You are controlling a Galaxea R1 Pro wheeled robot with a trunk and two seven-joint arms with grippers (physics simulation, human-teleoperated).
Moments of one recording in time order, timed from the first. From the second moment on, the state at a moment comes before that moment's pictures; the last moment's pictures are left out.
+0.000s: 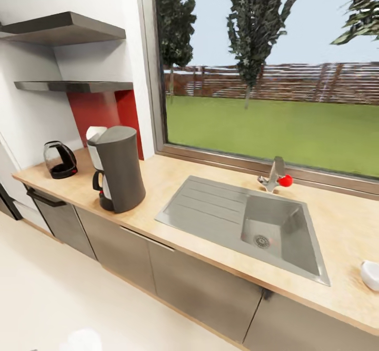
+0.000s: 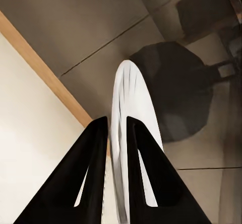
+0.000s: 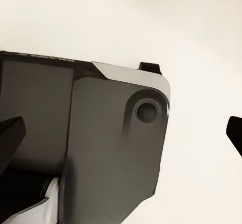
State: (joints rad) left arm -0.21 0.37 0.68 -0.19 0.22 -0.02 -1.10; right arm -0.26 0.06 0.58 -0.02 -0.46 0.04 -0.03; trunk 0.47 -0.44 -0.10
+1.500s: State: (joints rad) left arm -0.21 0.37 0.68 -0.19 0.22 -0.08 -1.10; right arm -0.26 0.07 0.58 -0.02 -0.47 0.04 -0.03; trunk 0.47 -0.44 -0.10
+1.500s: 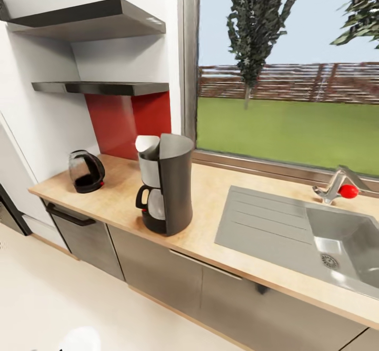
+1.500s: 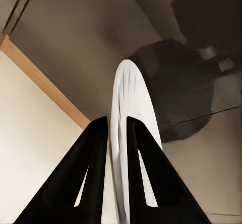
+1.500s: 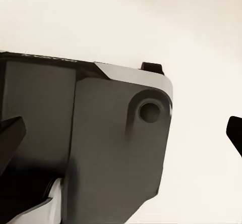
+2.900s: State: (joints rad) left arm -0.21 0.37 0.68 -0.19 0.22 -0.08 -1.10; right arm -0.26 0.06 0.57 -0.03 -0.47 0.04 -0.02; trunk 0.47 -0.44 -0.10
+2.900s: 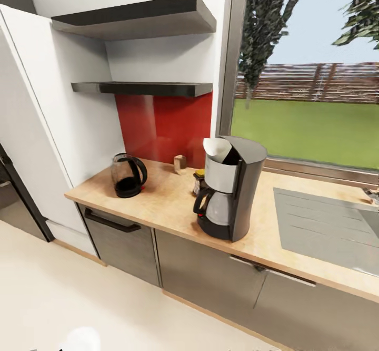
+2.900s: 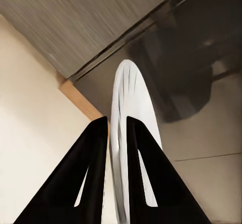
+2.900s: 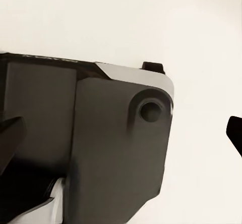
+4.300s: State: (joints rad) left arm -0.21 0.37 0.68 -0.19 0.22 -0.08 -1.10; right arm -0.26 0.06 0.57 -0.03 -0.48 0.05 0.02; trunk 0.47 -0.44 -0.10
